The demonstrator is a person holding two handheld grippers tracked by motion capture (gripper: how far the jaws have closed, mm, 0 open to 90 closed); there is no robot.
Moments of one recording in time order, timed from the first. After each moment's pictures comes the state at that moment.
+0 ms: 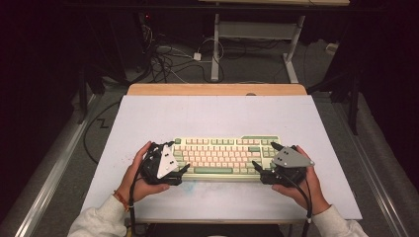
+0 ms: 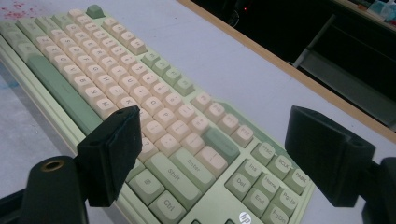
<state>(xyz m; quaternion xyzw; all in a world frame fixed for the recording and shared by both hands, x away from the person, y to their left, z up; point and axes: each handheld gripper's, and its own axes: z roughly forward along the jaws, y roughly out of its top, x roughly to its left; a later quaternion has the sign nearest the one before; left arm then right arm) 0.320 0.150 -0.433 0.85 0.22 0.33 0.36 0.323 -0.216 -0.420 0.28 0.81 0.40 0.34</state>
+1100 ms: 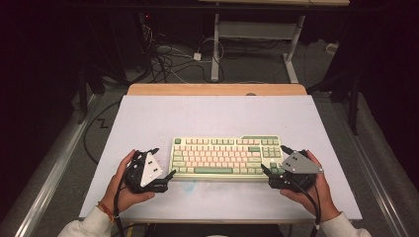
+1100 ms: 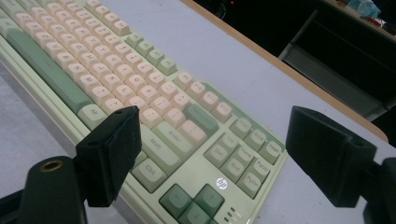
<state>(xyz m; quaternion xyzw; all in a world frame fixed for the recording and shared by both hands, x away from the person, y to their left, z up) 0.300 0.184 -0.444 0.84 0.25 0.33 0.34 0.310 -0.235 -0.421 0.28 0.80 0.37 0.36</state>
